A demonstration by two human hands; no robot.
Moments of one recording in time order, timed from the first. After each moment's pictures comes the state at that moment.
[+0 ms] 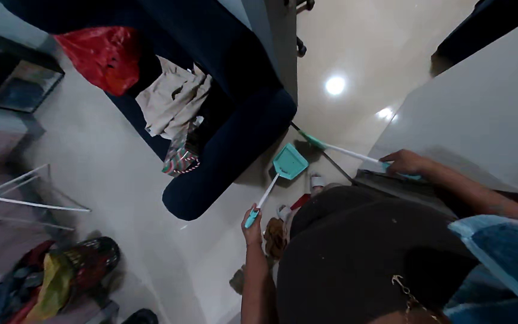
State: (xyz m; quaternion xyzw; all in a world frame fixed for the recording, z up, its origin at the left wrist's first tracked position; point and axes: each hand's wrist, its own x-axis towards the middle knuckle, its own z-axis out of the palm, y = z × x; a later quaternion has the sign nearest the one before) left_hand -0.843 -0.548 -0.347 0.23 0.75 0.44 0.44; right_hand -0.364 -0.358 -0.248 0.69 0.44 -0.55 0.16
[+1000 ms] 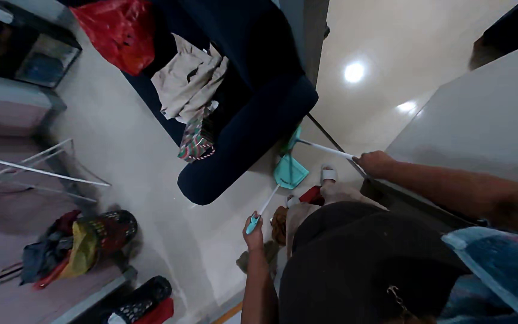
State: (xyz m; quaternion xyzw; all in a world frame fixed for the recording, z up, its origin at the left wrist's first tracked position) left_hand -0.877 -0.586 -0.333 0.19 0.82 0.39 0.39; right_hand -0.495 -0.331 -0.293 0.44 0.72 -0.36 0.39
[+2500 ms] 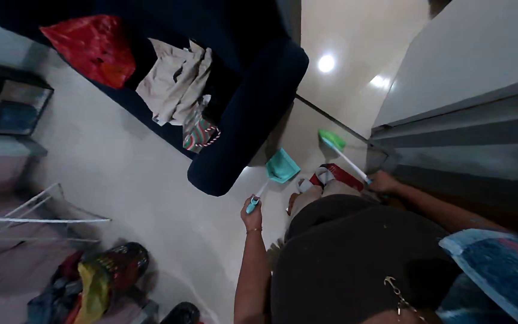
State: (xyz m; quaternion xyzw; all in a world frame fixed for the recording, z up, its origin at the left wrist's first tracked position) left_hand -1.011 -0.621 -0.333 0.37 0.76 0.33 0.42; right_hand -0.563 -0.596 -0.320 0.70 0.39 -0.57 0.17
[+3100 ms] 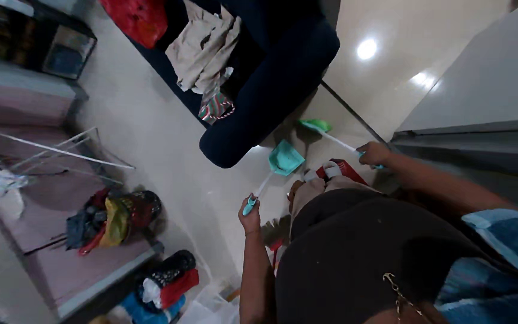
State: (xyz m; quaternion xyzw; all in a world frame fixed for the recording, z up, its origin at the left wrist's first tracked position) left_hand -0.980 -0.686 -0.285 0.29 0.81 0.37 0.34; right_hand -0.574 -0.486 -0.315 0.63 0.48 -0.58 0.17
